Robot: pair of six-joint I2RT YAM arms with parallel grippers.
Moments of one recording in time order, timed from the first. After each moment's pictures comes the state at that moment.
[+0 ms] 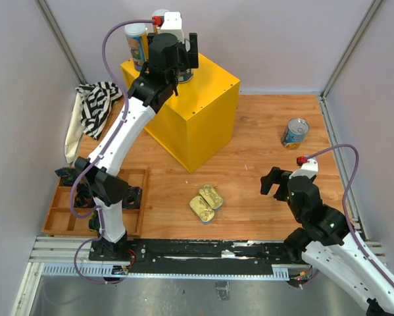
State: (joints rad) left arm -0.55 1.88 2.23 -0.38 -0.50 -0.08; right arm 0.68 0.42 0.59 -0.67 0.53 0.57
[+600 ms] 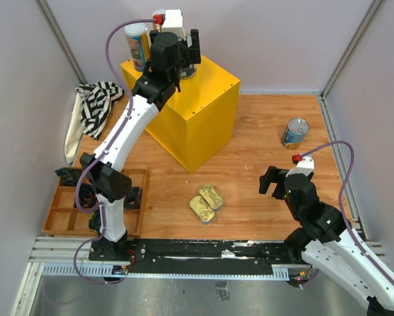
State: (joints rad) left arm -0.53 1.94 2.25 -0.27 -0.47 -0.09; right arm 0.68 0.47 0.59 -0.64 0.53 0.52
